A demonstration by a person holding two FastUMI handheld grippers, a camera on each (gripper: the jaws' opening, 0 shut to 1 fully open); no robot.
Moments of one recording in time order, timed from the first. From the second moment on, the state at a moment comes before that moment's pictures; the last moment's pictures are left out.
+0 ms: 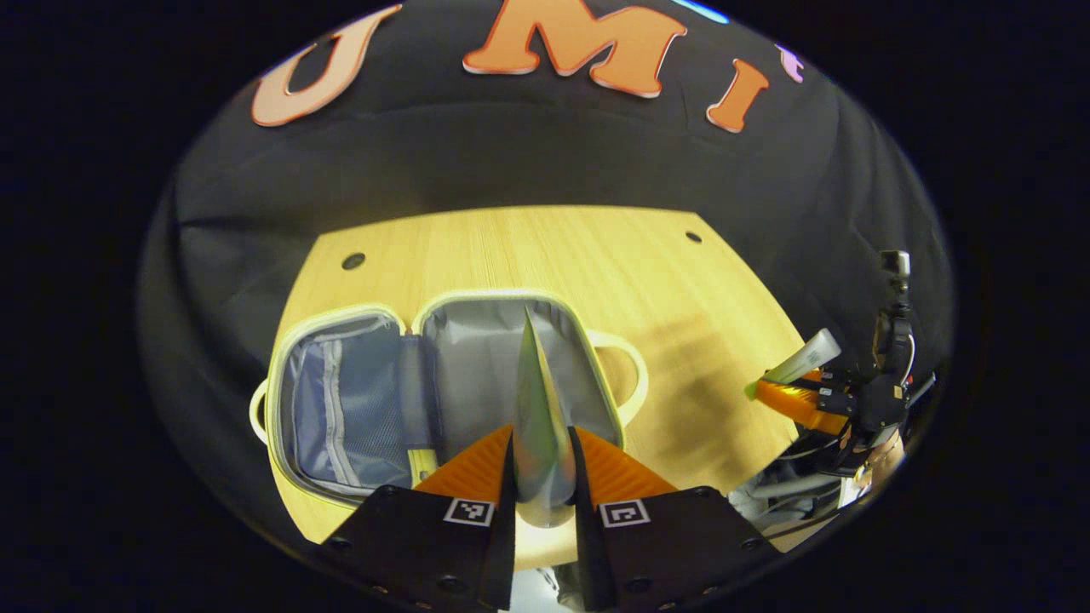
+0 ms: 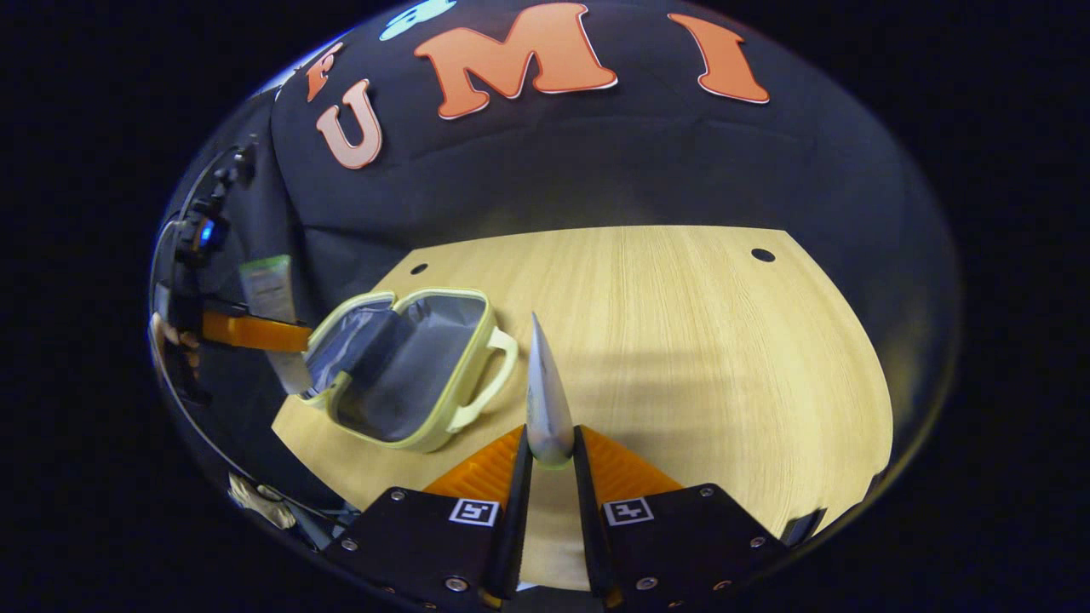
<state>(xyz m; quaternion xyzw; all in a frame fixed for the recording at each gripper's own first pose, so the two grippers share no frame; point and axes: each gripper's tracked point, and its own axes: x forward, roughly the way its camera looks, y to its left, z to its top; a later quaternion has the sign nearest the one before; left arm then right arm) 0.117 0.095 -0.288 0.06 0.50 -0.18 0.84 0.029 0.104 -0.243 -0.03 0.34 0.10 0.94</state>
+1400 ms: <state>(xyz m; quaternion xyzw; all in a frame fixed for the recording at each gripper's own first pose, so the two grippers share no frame) 0.152 0.143 -0.280 0.03 0.46 -0.26 0.85 0.010 0.184 -0.209 0.01 0.33 0.03 0.94</state>
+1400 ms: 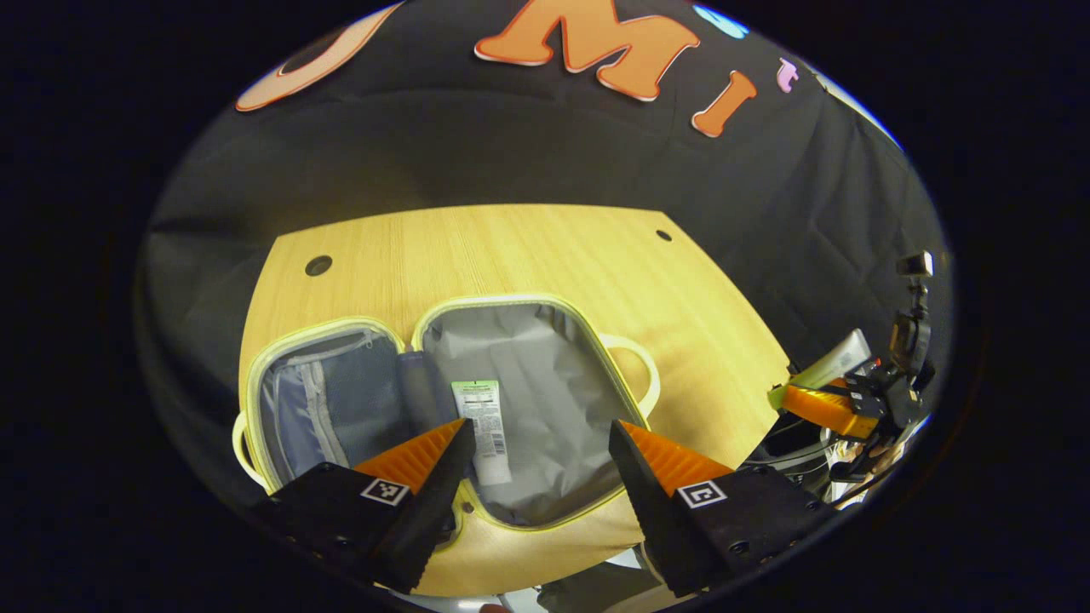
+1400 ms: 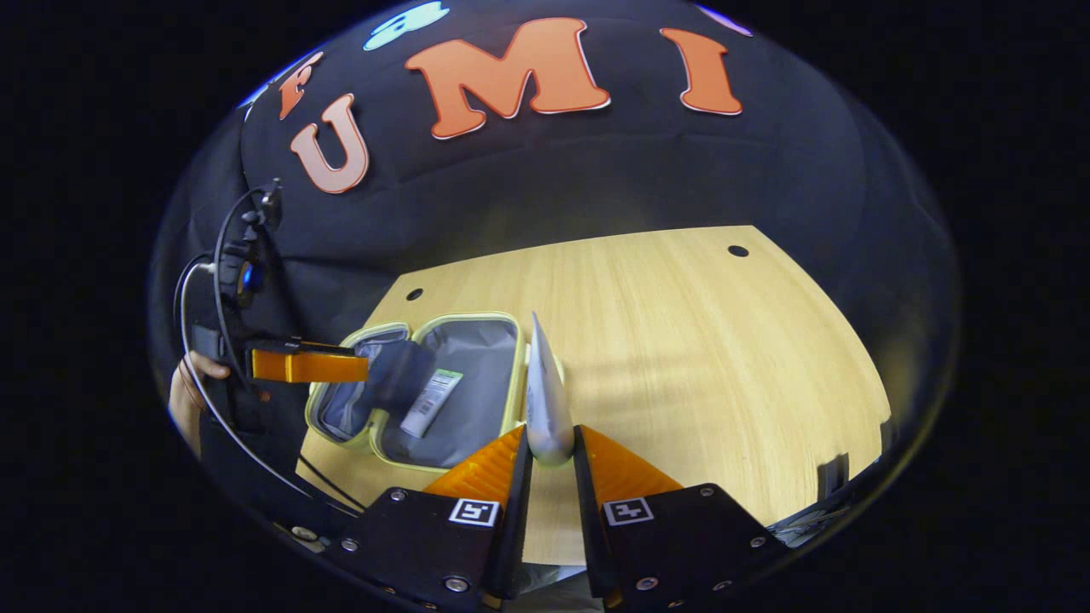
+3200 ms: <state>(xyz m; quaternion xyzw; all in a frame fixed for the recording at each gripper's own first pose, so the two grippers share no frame) 0.140 0.474 -0.278 -0.27 0.37 -0.01 0.89 0.057 0.248 -0.202 0.06 0.24 0.04 0.97</state>
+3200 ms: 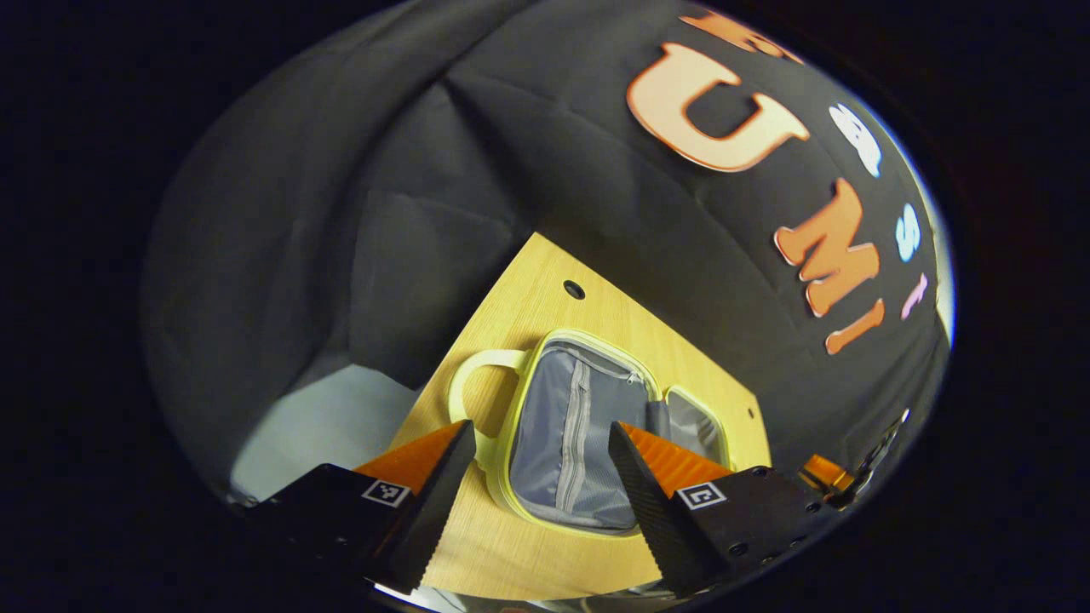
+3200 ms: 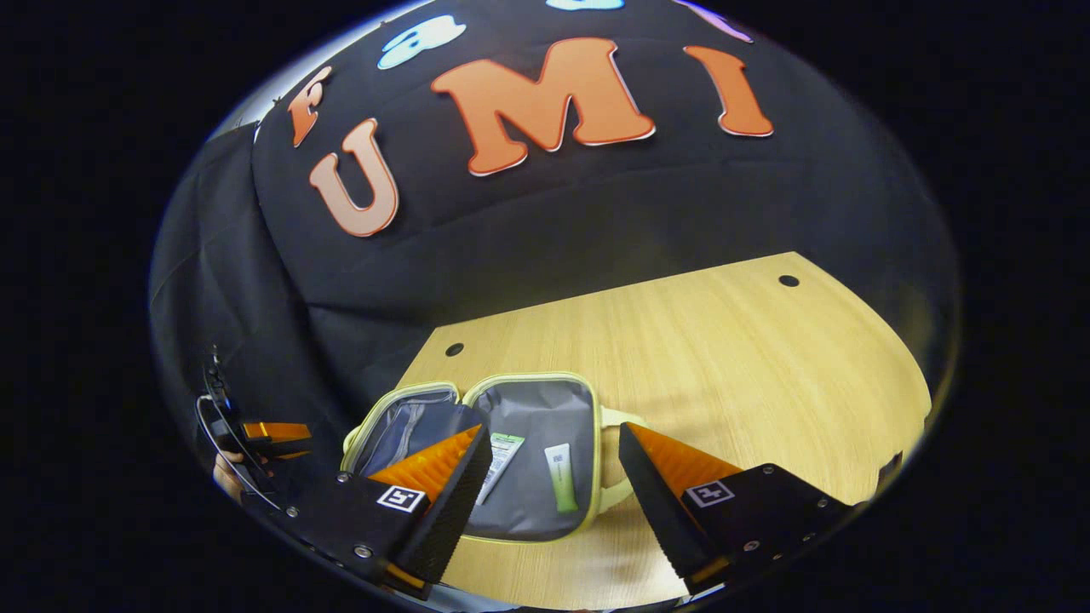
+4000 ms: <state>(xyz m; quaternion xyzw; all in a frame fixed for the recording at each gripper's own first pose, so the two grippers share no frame) 0.213 0.497 -0.384 -0.41 0.37 -0.01 0.84 0.035 0.178 -0.184 0.10 0.22 -0.06 0.97</state>
